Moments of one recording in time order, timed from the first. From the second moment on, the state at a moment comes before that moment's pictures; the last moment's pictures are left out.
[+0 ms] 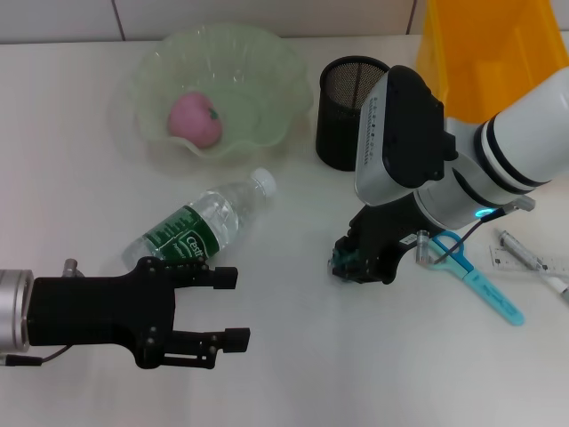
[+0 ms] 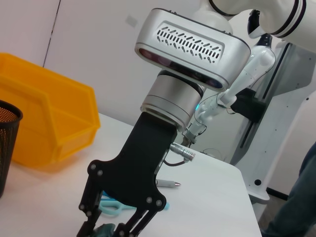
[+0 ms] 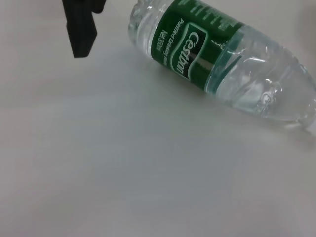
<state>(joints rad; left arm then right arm) -0.32 -2.04 1.04 0.74 1.79 1.77 -1.38 0.64 2.09 -1.64 -1.13 -2.37 -1.30 2.07</state>
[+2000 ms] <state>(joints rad) -0.32 -2.04 1.04 0.73 1.79 1.76 -1.38 0.49 2.08 -0.74 -0.97 -1.84 -1.05 1.68</state>
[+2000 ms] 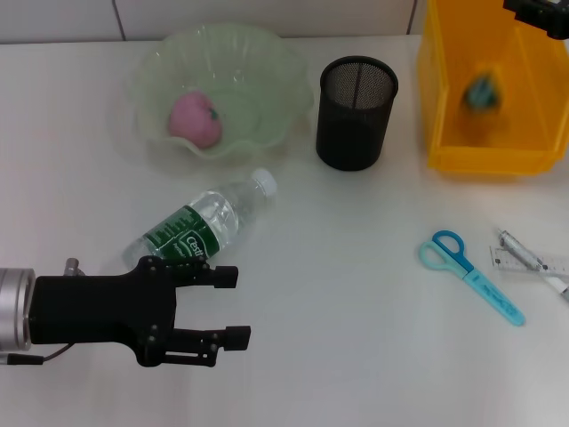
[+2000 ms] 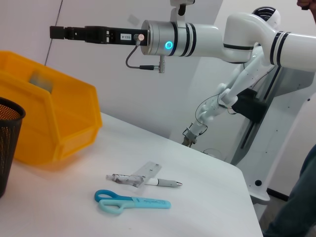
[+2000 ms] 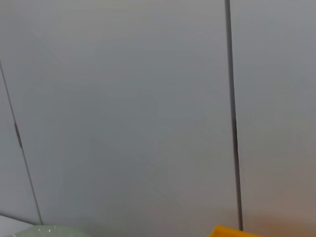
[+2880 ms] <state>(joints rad) -0.39 -1.99 0.96 0.88 1.85 1.75 -1.82 0.37 2.02 -0.59 -0.81 -1.84 -1.85 1.34</state>
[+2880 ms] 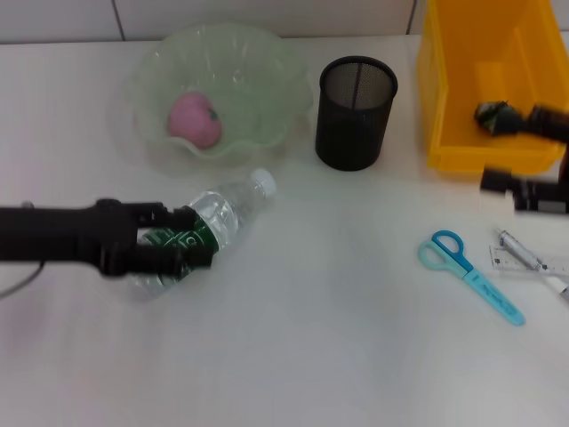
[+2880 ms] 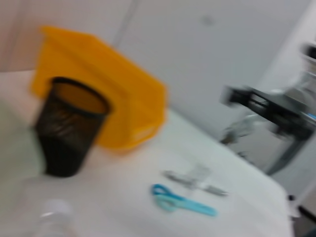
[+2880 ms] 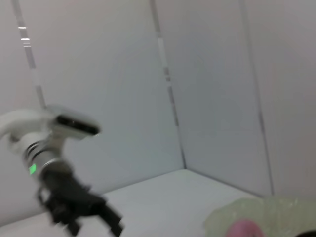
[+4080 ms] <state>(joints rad) -0.59 -2.08 1.53 1.21 2.47 1.25 -2.58 0.33 2.00 -0.58 -0.58 -1.88 -1.79 1.15</state>
